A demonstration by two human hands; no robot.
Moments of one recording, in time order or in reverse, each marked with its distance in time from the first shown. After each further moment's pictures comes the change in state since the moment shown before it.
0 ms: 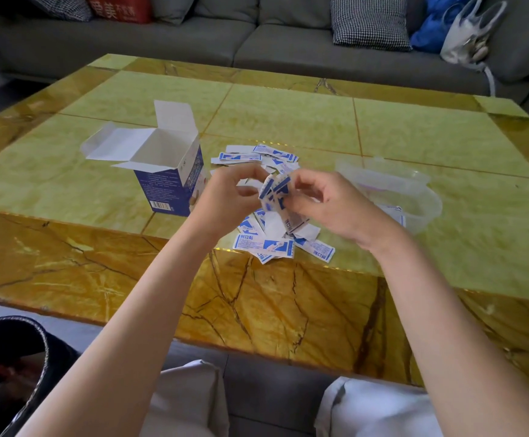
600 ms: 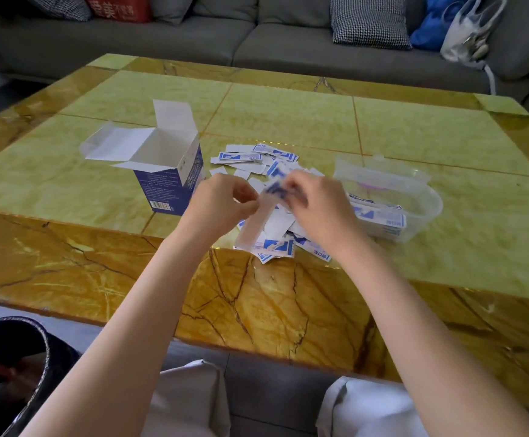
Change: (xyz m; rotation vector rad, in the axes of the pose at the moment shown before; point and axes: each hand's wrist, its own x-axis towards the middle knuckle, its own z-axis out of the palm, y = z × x) left_hand 0.003 -0.011 -0.006 0.467 0.059 -0.086; right_hand 0.007 0.004 0.024 -0.437 0.306 -0.032
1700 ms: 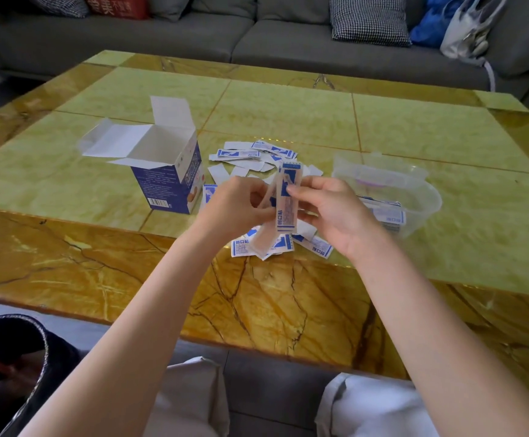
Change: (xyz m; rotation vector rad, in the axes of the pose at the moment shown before) left_hand -0.004 0.013 0.012 -0.068 -0.125 0.053; right_hand 0.001 0.010 -0.004 1.024 -0.121 0.586
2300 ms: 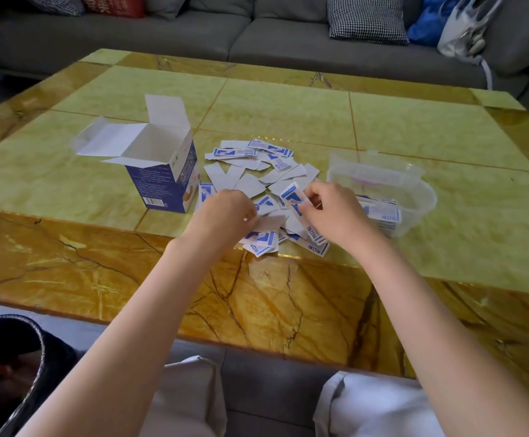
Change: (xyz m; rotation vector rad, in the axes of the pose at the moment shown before) left_hand 0.004 -0.017 0.009 0.518 -0.018 0.029; right_hand -0.003 0.006 -0.015 -1.078 0.134 -0.282
